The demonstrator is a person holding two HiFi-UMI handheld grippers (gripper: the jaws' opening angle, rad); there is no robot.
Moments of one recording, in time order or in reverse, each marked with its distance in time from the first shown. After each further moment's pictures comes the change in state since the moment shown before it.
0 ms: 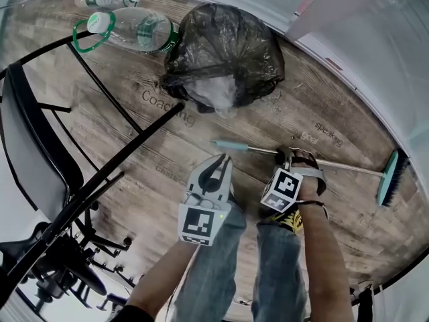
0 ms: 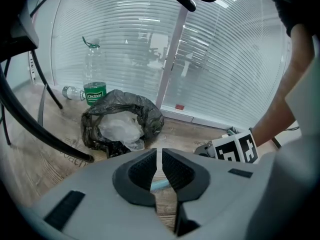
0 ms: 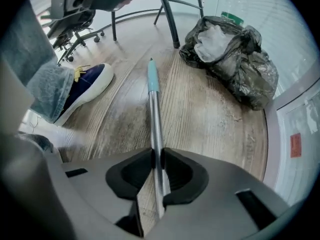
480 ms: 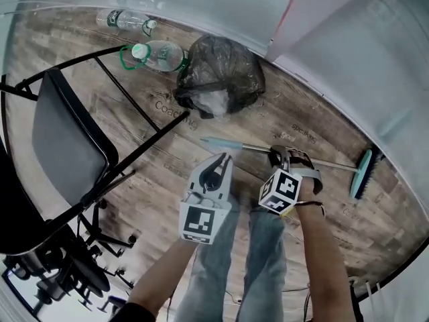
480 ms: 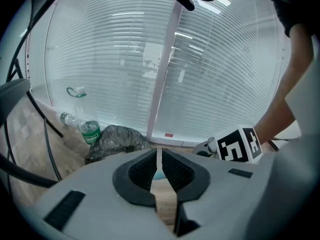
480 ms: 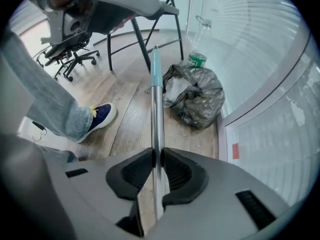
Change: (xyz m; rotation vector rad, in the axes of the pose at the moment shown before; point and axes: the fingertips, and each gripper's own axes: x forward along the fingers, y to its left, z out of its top) left arm -0.072 -0.049 0.139 0.027 -0.071 -0.009; right arm -0.169 -0.052 0.025 0.060 -0.129 -0.083
